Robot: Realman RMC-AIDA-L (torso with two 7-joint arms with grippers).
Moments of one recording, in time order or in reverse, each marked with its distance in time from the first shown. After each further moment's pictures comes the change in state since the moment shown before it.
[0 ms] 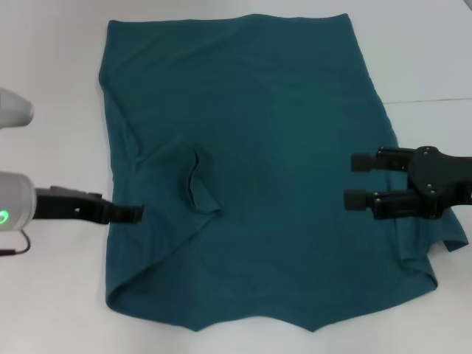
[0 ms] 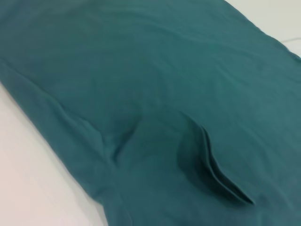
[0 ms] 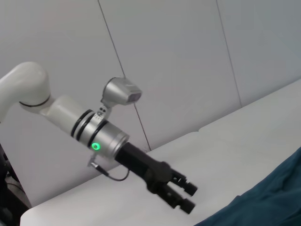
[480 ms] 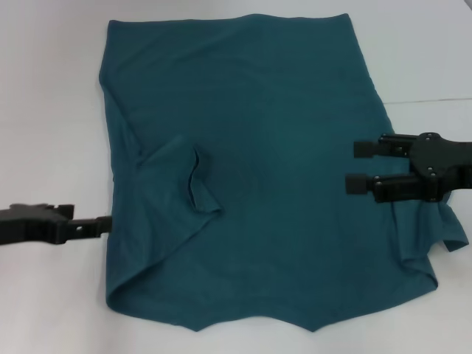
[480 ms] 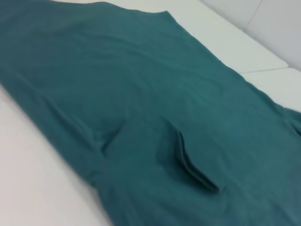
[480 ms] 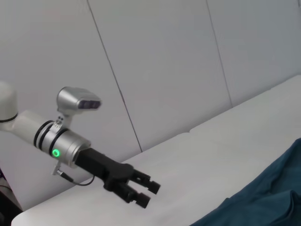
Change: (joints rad) left arm 0.100 0.002 -0.269 0.021 -0.166 0.217 0.274; right arm 0.024 -0.019 0.000 -0.005 -0.002 0.020 0.044
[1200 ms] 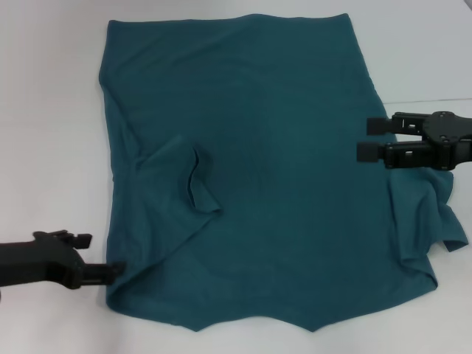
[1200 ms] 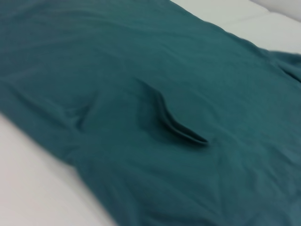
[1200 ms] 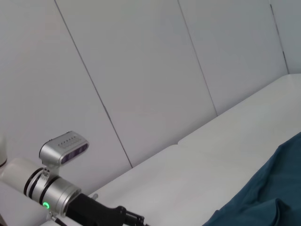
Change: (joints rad) left arm 0.046 -0.011 0.119 -0.078 -0.001 -0.091 0.233; right arm 0.014 -0.024 0.021 -0.017 0.028 0.015 0.127
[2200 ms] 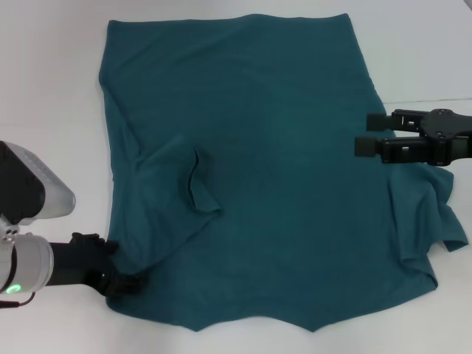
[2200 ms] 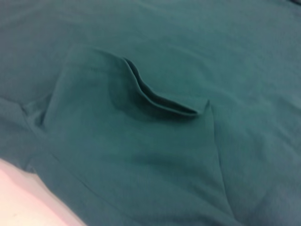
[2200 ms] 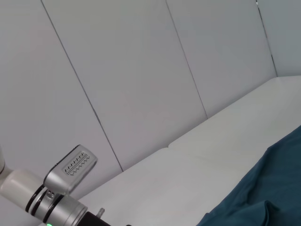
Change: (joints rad) left arm 0.005 0.000 0.345 0.016 0.098 -0.236 -0.108; right arm -0.001 0.006 -0.002 0.004 0.000 0.035 -0.003
